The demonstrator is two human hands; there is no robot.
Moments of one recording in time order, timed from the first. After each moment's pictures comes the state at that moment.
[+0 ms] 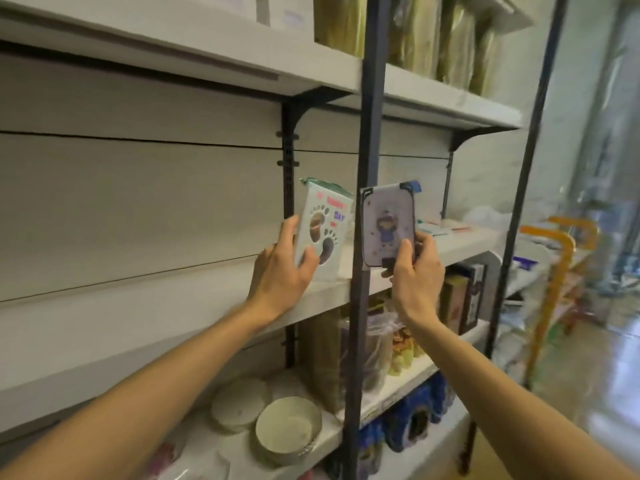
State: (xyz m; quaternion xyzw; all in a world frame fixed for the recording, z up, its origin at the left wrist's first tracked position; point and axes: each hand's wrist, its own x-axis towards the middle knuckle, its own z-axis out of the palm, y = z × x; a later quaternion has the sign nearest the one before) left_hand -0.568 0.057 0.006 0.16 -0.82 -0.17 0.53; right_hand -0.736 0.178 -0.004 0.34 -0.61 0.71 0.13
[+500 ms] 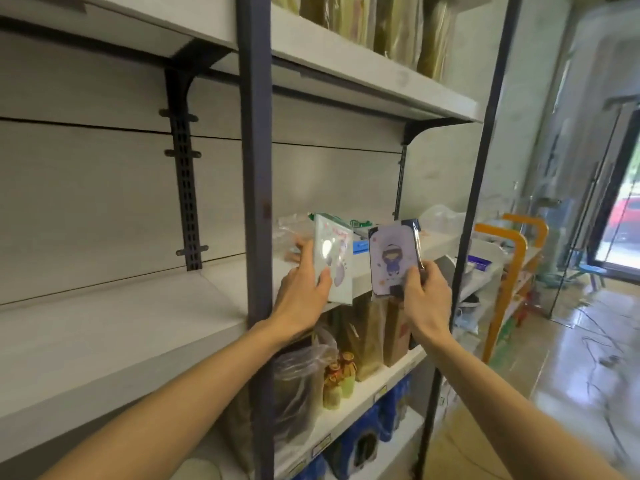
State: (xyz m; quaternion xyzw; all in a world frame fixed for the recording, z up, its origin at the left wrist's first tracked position) left_hand -0.840 0.046 -0.023 0.16 -0.83 -0.35 0.40; right_hand -0.993 0.188 -0.036 0.29 -0.69 0.65 0.10
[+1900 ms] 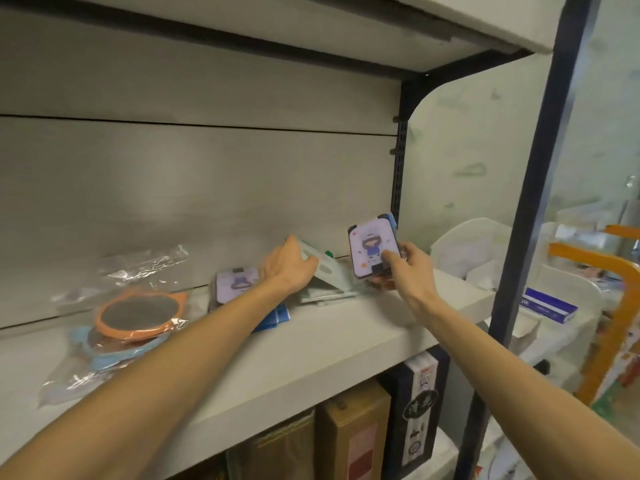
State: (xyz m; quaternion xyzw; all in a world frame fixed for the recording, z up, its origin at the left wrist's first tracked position) left_hand -1.313 -0.157 -0.002 0.46 -0.83 -0.16 0.29; right_hand -1.475 -0.008 -0.005 0.38 -0.64 0.65 -0.14
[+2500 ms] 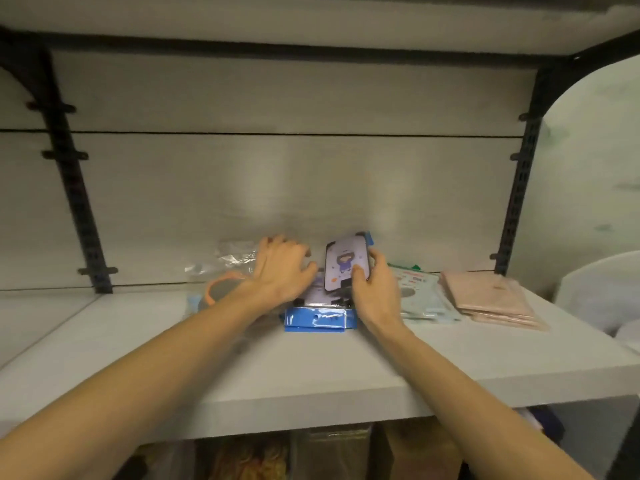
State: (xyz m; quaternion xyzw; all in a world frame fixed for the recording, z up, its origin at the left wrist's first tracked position) left_hand -1.191 -0.148 0.016 0.55 -0.79 0.16 0.21; right_hand -1.358 -0.107 -0.031 0.55 -0.61 0.57 -0.10
